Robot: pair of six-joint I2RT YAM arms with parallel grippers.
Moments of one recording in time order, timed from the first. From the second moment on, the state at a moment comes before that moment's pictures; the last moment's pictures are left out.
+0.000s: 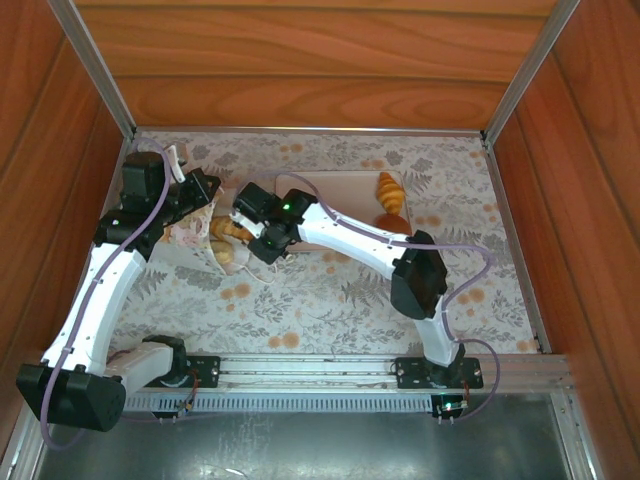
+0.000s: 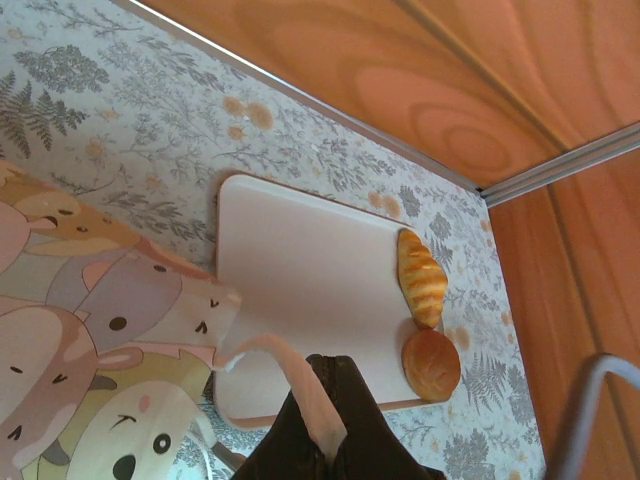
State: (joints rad) left arm -0.17 1.07 1.09 -0.53 0.36 -0.65; right arm 1.07 2.05 1.89 -1.03 0.04 0.03
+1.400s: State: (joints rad) left arm -0.17 1.07 1.09 -0.53 0.36 -0.65; right arm 1.03 1.94 1.81 -1.04 -0.10 0.08
